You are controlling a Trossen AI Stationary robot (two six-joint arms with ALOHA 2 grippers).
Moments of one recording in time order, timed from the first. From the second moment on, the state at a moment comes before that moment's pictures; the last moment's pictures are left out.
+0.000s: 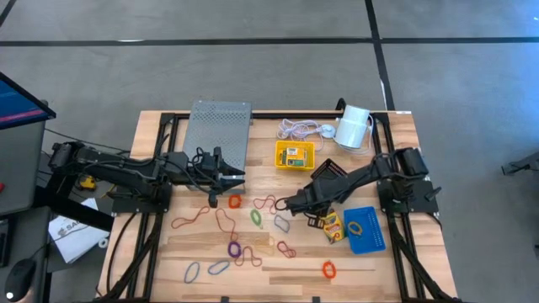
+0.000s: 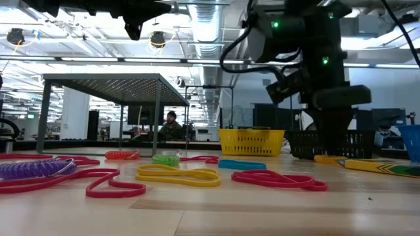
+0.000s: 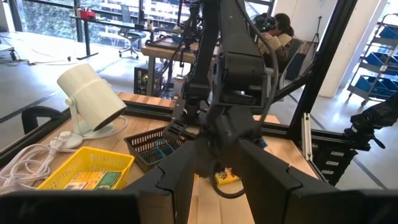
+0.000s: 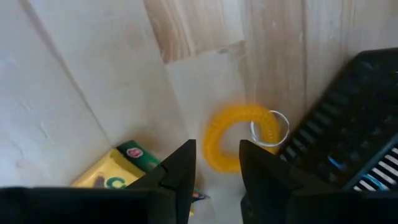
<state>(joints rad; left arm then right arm) -0.08 0.96 0.54 0.38 -0.12 -0.15 0.20 1.89 1.20 -1.04 0.14 0.47</state>
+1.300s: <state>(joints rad) -0.08 0.96 0.54 0.38 -0.12 -0.16 0.10 1.88 1.12 -0.90 -0.02 0.40</state>
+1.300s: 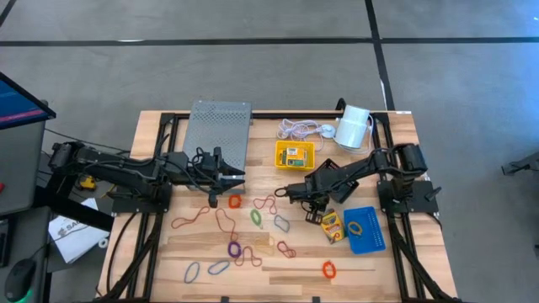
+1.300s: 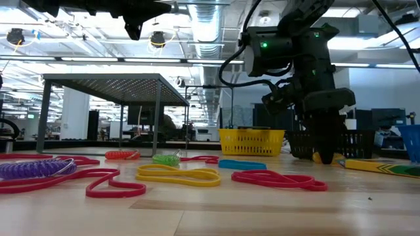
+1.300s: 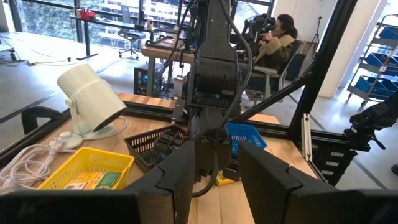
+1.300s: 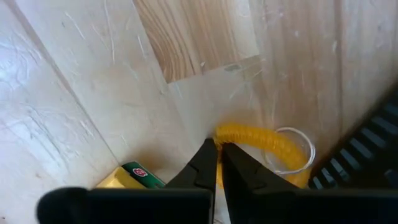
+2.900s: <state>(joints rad) -0.08 0.96 0.54 0.52 0.03 -0.19 0.49 1.10 0.99 -1.07 0.21 1.03</state>
